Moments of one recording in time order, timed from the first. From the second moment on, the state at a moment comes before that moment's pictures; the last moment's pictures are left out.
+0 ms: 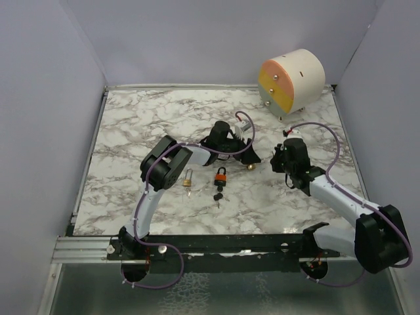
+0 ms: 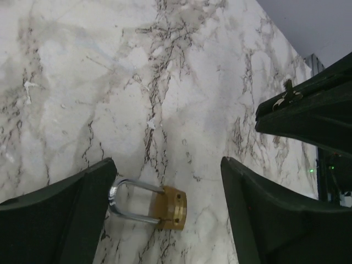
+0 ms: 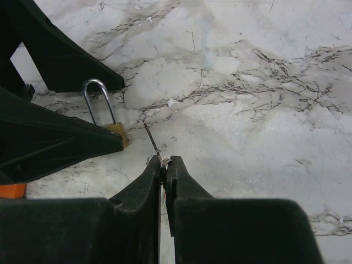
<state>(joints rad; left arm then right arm) -0.68 2.27 1.33 0.58 0.74 -0.43 0.37 1.17 0.58 -0.05 0.16 0.33</state>
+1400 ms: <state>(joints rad) -0.52 1.67 1.02 0.39 0.45 -0.23 0.37 1.55 0.70 0.05 0.09 0.32</state>
